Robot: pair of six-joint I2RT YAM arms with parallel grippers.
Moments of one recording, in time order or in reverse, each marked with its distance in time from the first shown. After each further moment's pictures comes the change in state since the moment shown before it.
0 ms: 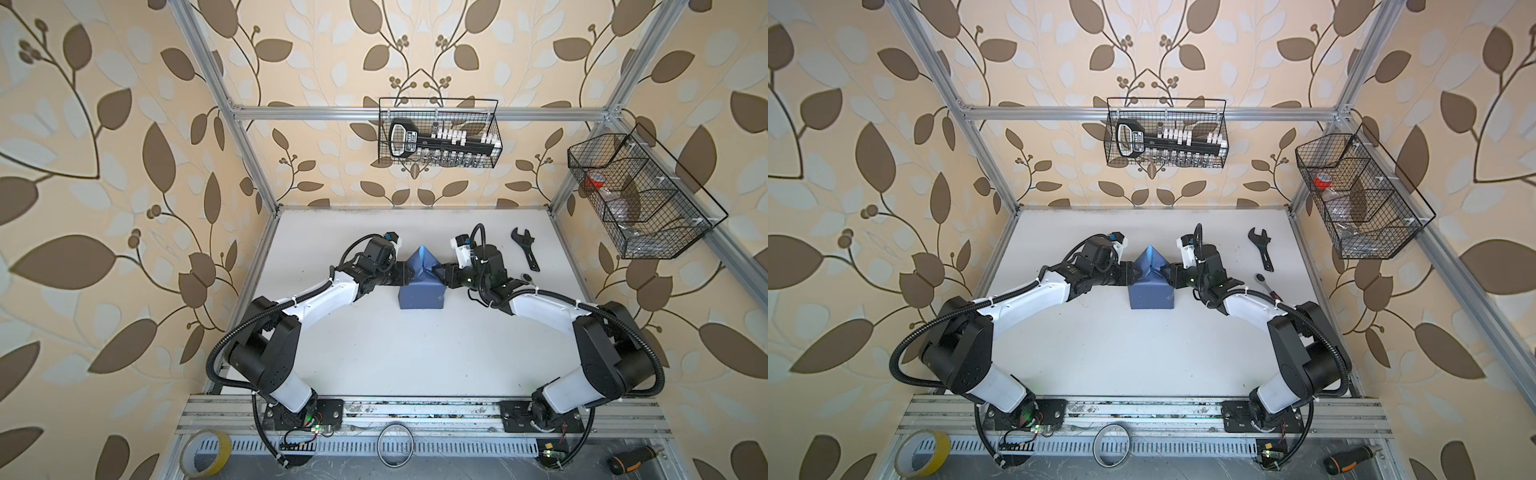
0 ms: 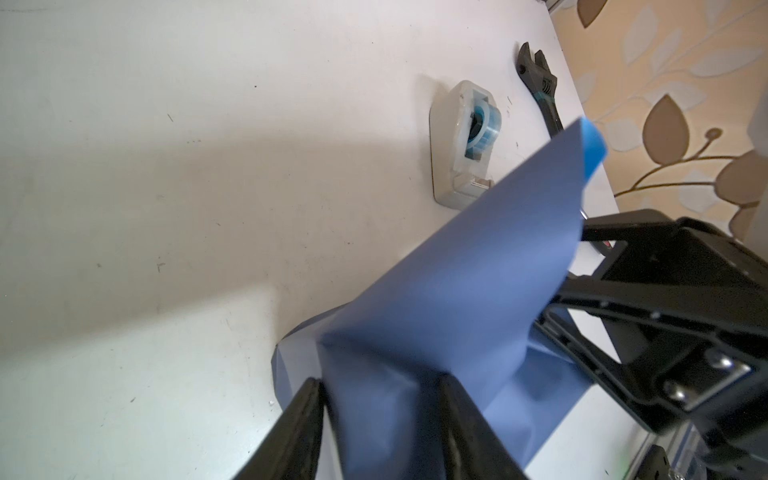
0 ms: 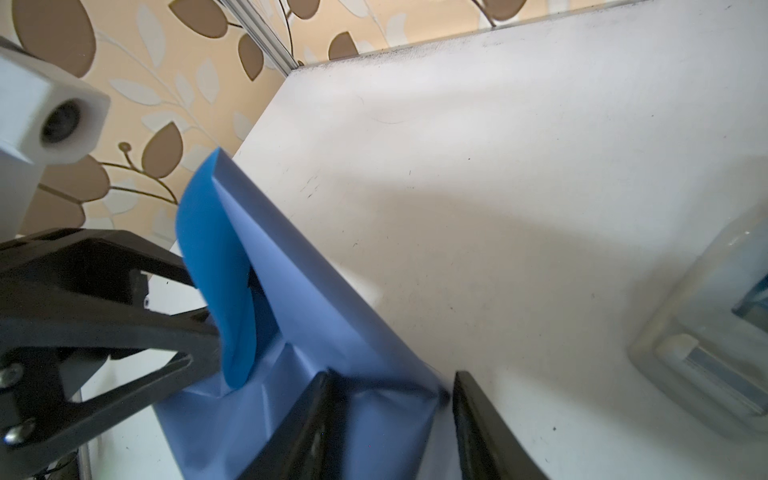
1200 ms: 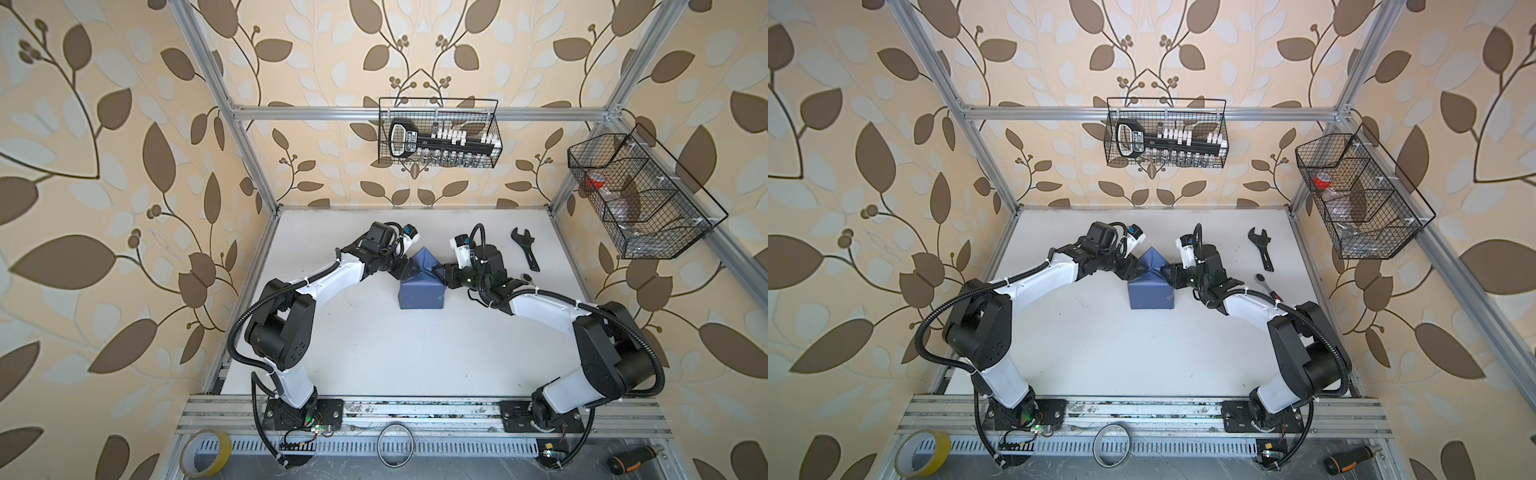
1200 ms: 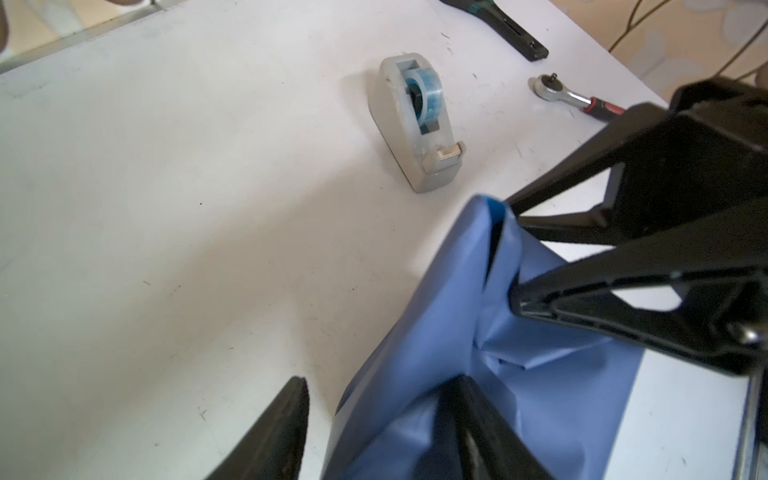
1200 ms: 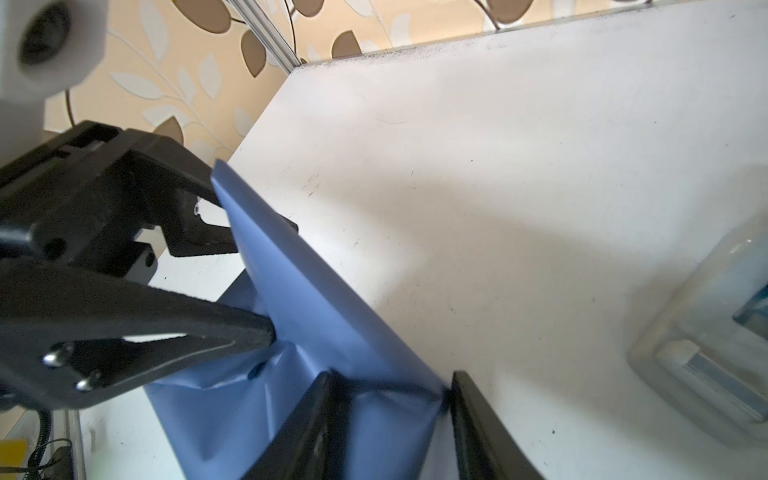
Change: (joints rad) left arm 0.065 0.161 0.218 -0.130 0.194 0.599; right arm 0.001 0.000 0.000 0.000 -0.001 -0.019
